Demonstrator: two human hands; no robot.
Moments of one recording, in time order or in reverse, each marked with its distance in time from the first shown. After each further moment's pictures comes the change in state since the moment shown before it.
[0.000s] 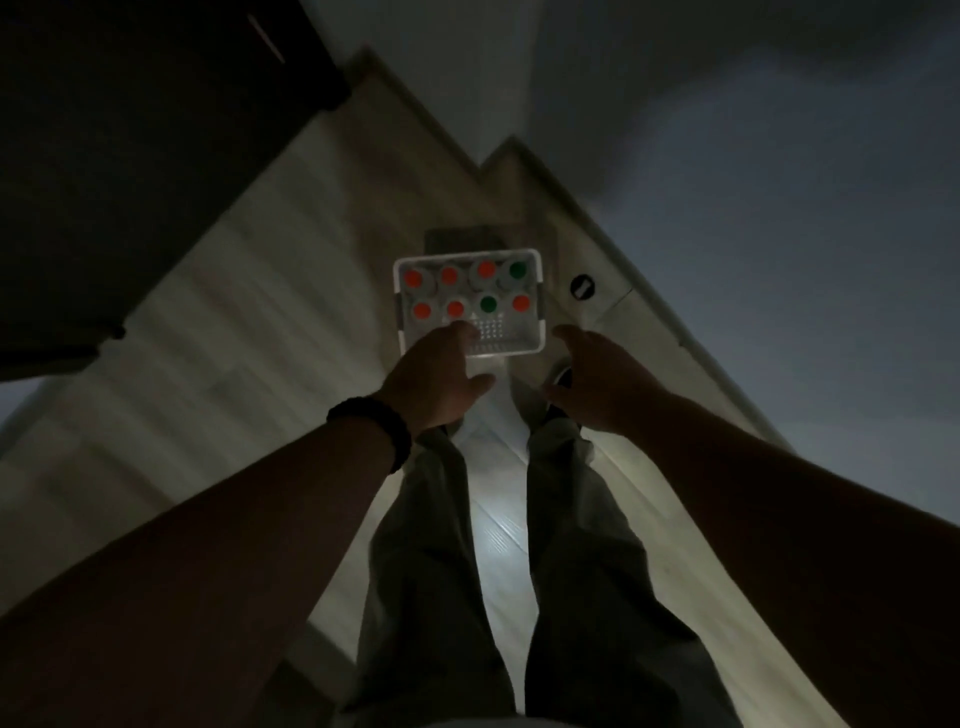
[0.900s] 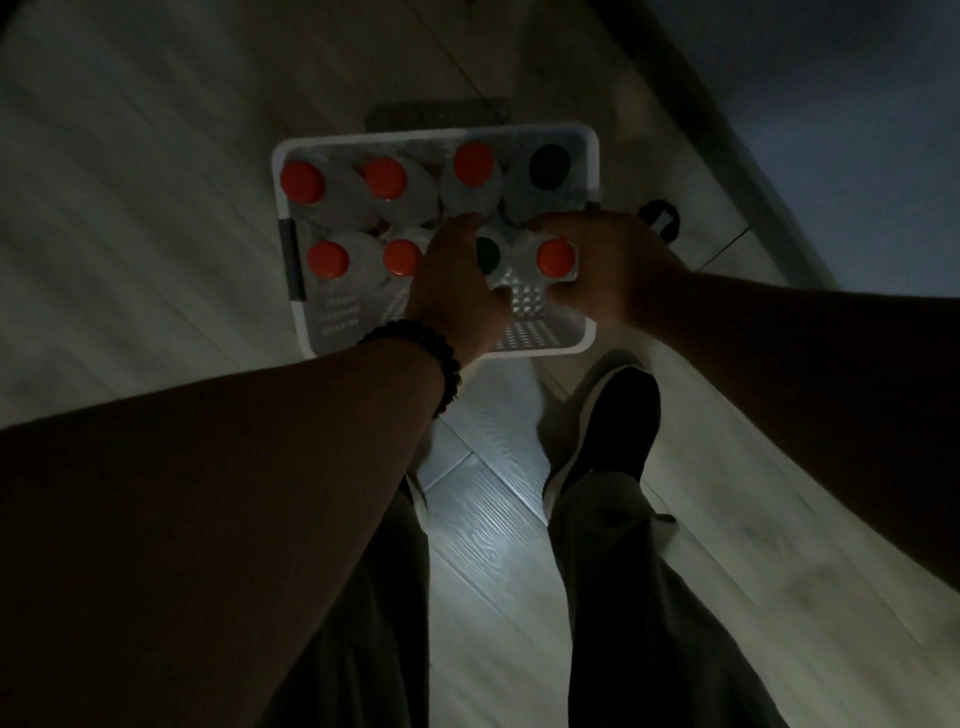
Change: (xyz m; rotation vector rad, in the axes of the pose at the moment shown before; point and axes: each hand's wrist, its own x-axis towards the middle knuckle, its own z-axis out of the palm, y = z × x) left_hand 0.319 -0.138 0.169 -0.427 0.354 0.034; right_hand 0.361 0.135 0.134 -0.093 0.156 -0.379
